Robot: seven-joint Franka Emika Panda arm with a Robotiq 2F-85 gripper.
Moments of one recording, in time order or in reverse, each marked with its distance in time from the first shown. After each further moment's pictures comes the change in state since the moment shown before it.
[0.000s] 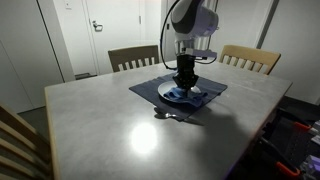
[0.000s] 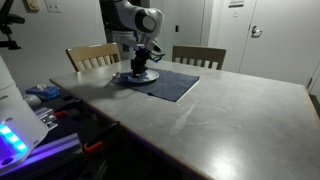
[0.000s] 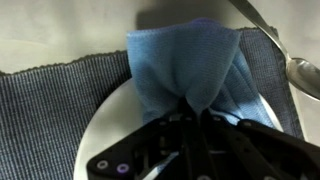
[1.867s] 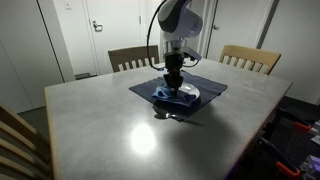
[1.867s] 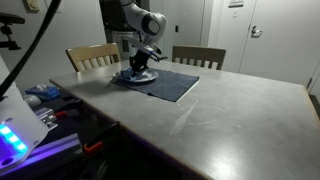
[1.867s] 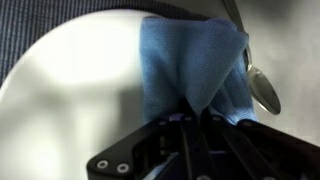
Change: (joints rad) arm -0.032 0.145 0.068 0.233 0.019 -0.172 -0.352
